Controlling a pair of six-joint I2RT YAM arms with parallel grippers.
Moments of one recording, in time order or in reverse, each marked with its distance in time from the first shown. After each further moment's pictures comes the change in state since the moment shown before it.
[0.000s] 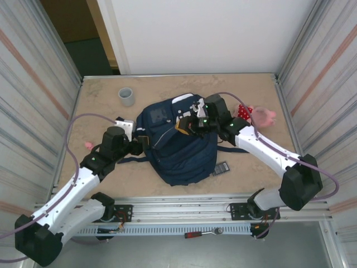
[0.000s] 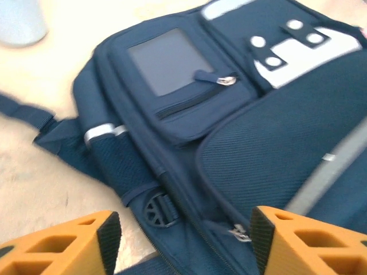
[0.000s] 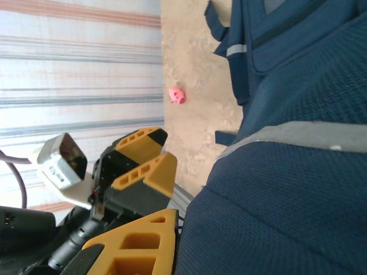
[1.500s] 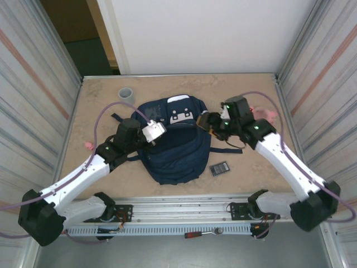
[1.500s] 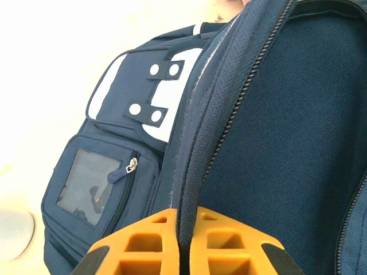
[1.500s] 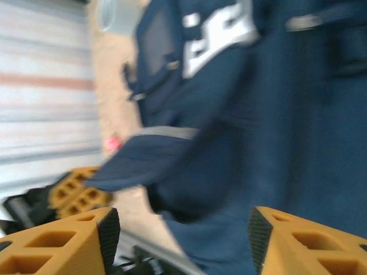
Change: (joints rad) left arm -0.138 0.205 0.120 0.135 0.049 0.740; right arm -0.143 -0.267 0.013 -0.493 0.276 -0.145
